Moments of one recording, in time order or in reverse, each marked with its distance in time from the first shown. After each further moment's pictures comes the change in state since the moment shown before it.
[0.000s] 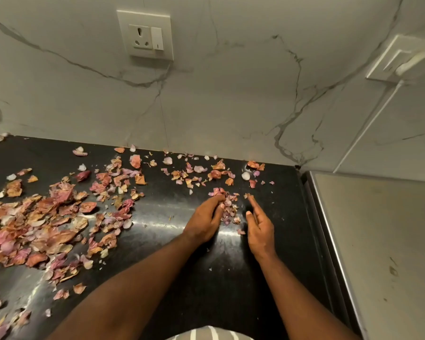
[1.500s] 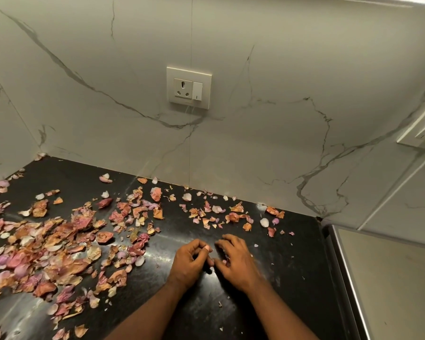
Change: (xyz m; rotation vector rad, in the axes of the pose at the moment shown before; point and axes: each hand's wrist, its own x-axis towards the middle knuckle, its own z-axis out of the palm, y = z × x) left_hand -0.024 -0.021 -0.058 -0.536 0.223 -0.255; right_hand 0.054 -0.030 0.074 -0.708 -0.519 -0.350
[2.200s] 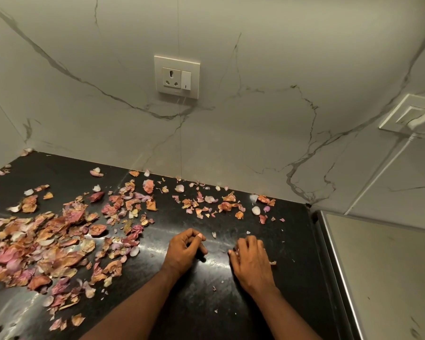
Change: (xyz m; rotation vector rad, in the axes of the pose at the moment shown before) left_hand -0.005 0.008 -0.001 -0.033 -0.010 -0.058; right_hand -0.050 0.032 0.007 -0.374 0.296 0.077
